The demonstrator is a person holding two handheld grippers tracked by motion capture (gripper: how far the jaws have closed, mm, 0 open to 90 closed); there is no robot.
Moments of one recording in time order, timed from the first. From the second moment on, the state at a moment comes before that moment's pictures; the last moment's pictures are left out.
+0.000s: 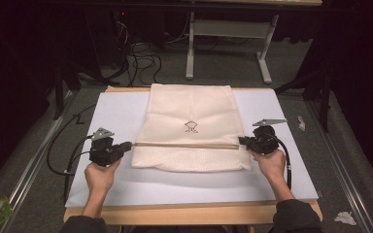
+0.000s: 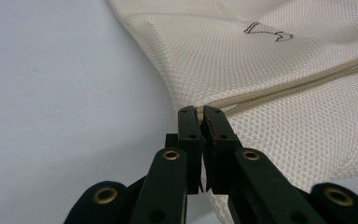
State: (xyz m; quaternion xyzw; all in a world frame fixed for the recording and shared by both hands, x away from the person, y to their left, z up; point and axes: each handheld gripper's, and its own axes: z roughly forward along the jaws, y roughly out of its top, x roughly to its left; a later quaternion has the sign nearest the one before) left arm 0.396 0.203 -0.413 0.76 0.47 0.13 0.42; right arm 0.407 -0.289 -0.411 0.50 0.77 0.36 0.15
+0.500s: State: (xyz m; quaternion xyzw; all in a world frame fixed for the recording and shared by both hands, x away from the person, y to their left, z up) left arm 0.400 0.201 -0.438 0.76 0.48 0.10 0.42; right arm 0.404 -0.290 -0.427 0.51 0.78 0.34 0.13
